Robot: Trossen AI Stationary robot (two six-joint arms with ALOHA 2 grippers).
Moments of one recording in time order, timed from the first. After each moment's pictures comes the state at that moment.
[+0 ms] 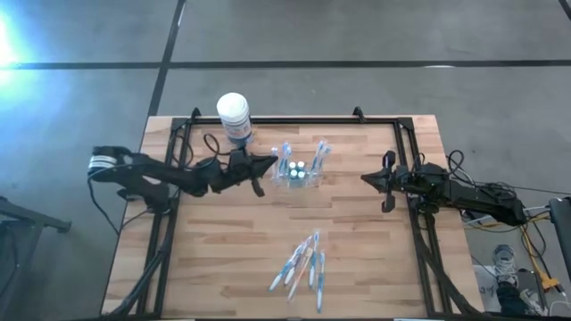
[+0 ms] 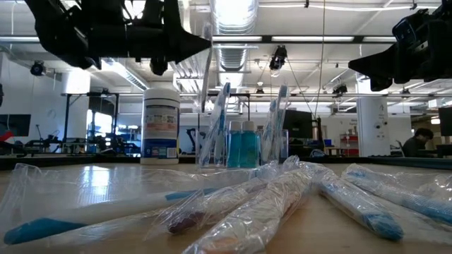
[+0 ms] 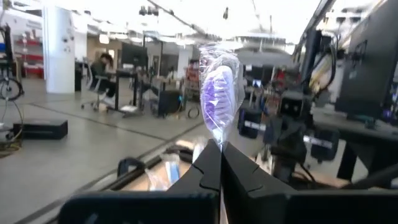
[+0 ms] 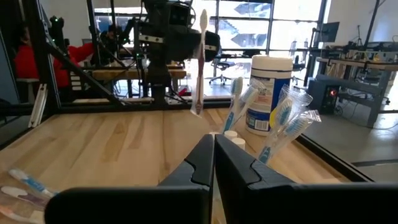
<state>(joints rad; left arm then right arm) 0.08 1.40 0.48 1.16 -0.29 -0.08 -0.21 0.03 0.01 0.06 -0.08 0.02</state>
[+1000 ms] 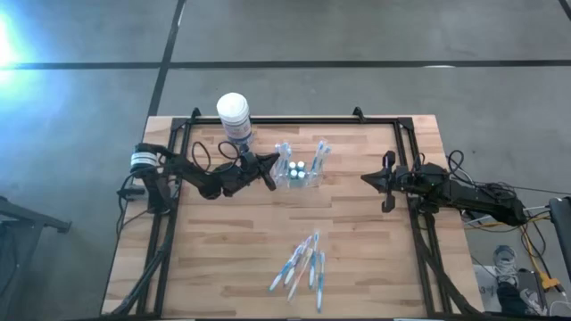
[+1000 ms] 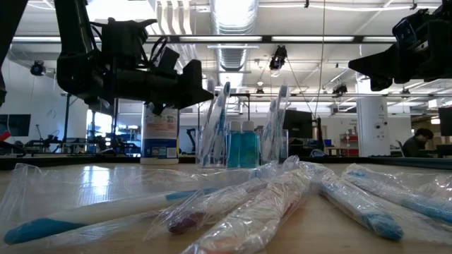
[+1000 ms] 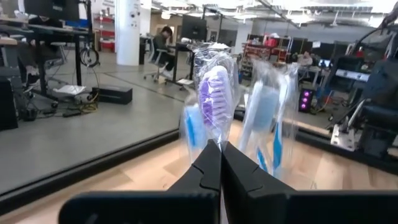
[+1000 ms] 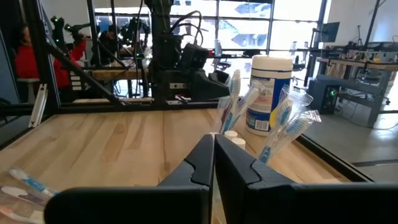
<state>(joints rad) 0.14 1.76 0.48 1.39 -0.50 -0.13 -0.21 0.03 0.01 0.06 -0.08 0.02</state>
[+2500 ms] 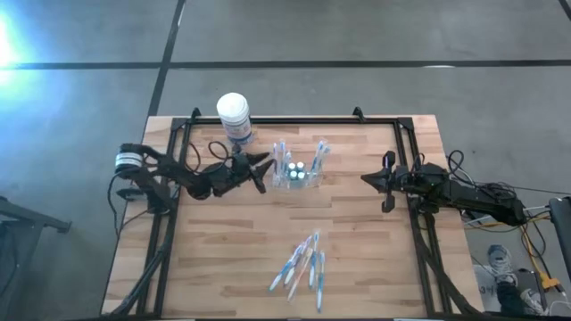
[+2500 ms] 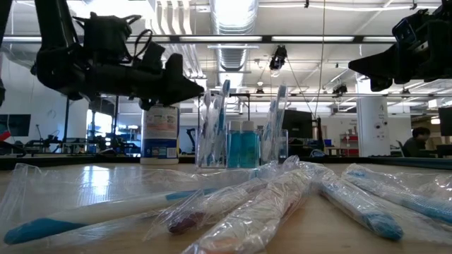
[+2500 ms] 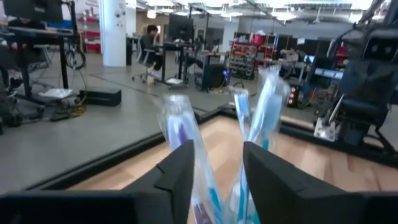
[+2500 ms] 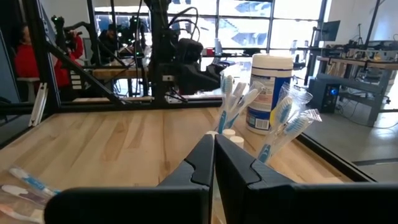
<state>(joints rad) 0.13 1.63 0.37 1.37 -0.44 -0.11 -0.21 0.03 0.01 0.06 -0.08 0.02</state>
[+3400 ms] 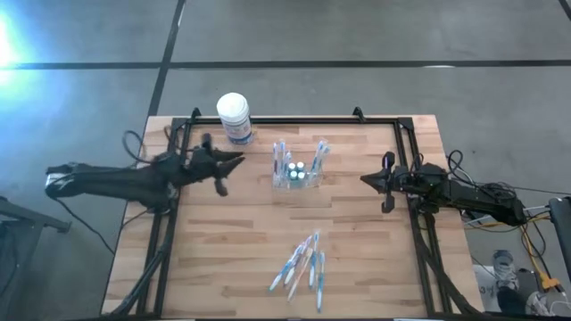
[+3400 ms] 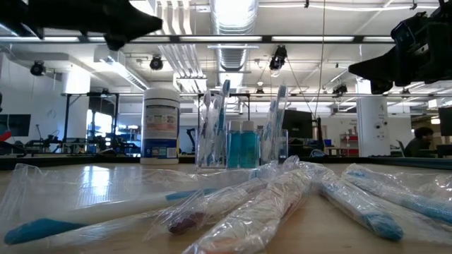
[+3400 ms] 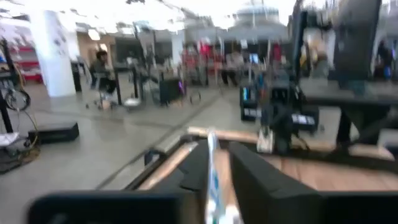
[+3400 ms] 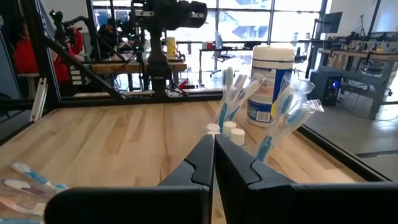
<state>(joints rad) 0.08 0.69 0.39 0.44 -0.26 0.03 -0.21 0.03 0.01 0.03 -0.08 0.03</state>
